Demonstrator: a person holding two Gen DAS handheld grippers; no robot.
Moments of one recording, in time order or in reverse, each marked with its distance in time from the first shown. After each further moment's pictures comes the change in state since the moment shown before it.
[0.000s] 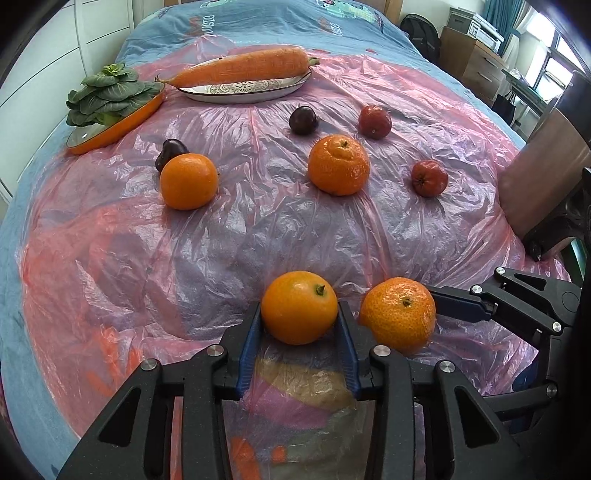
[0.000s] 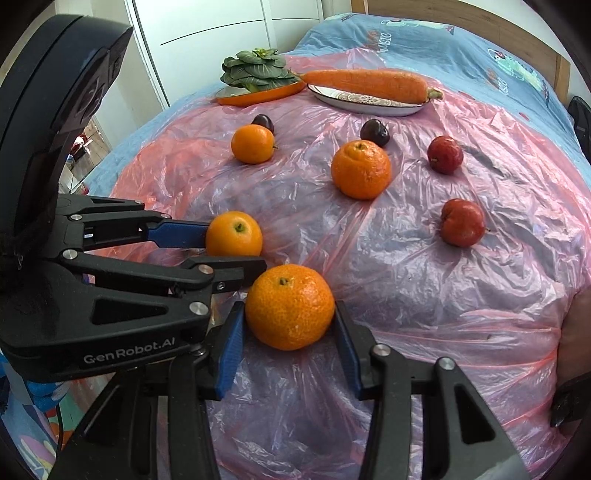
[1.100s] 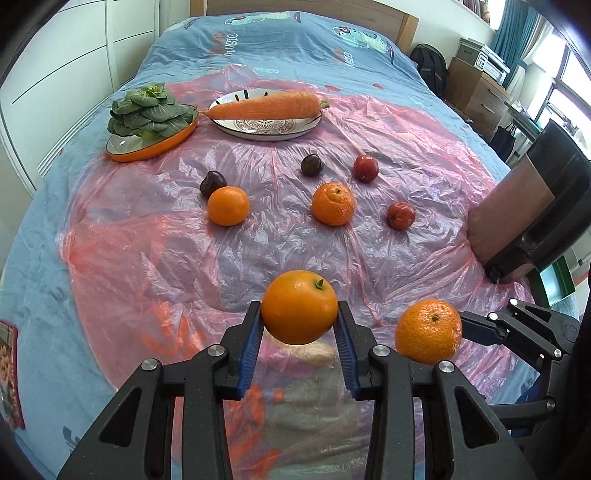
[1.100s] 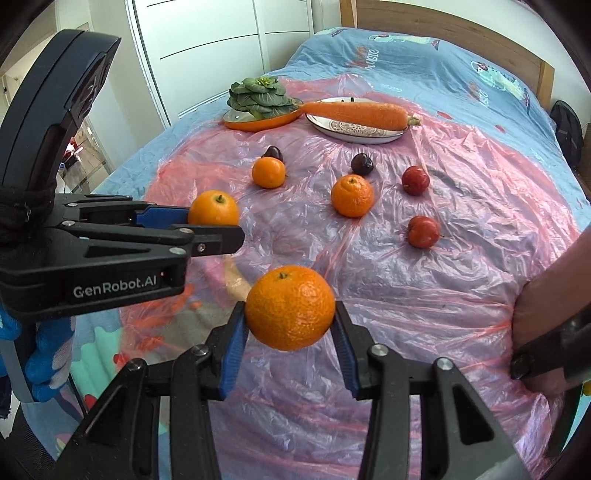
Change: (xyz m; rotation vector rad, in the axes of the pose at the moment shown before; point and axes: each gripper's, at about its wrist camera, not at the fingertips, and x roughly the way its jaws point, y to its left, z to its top) left arm -0.078 0.003 -0.007 -0.080 -0.080 -0.014; right arm -0.075 0.027 -0.006 0.020 -0.037 -0.056
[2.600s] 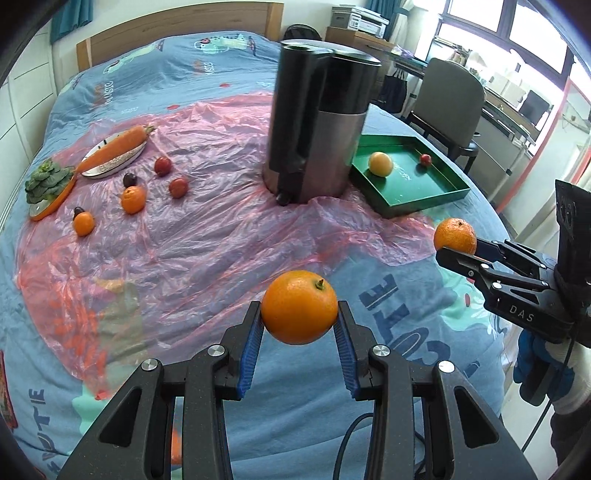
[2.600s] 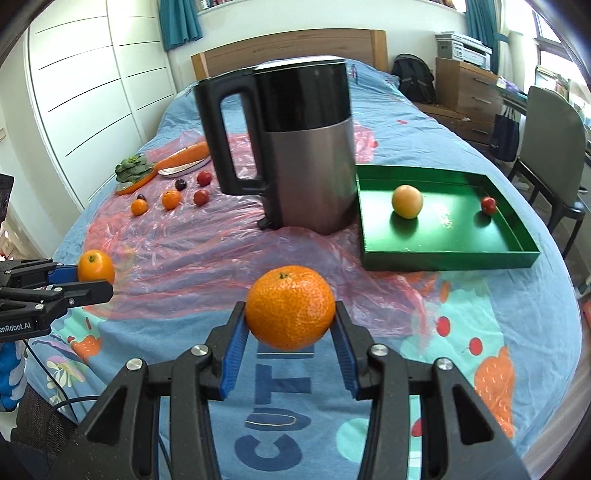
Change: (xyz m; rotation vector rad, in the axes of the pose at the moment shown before) left arm -0.105 -0.215 -0.095 0.332 0.015 -0.208; right arm -0.224 -0.126 -0.196 0.410 -0.178 -0.297
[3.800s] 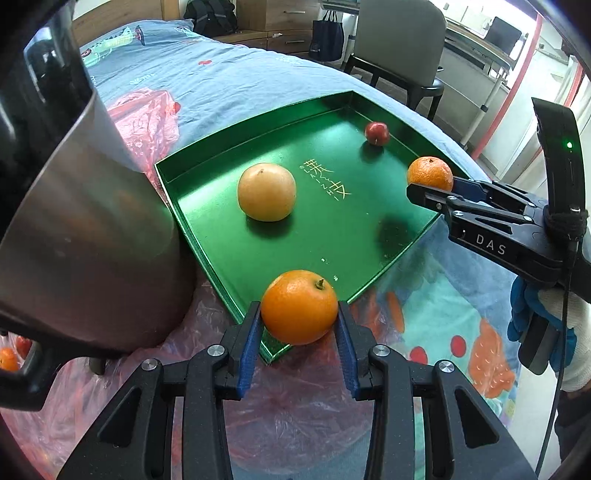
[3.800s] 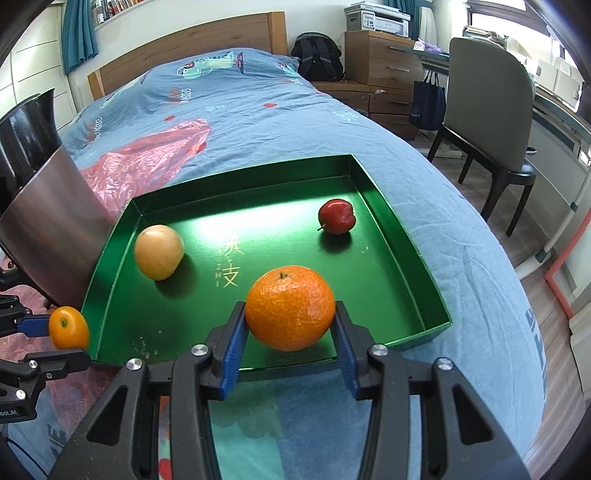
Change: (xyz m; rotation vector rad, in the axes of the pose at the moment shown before) left arm 0.210 -0.152 0.155 0.234 0.170 -0.076; right arm 0.101 -0.250 0.069 0.164 0.031 -0.246
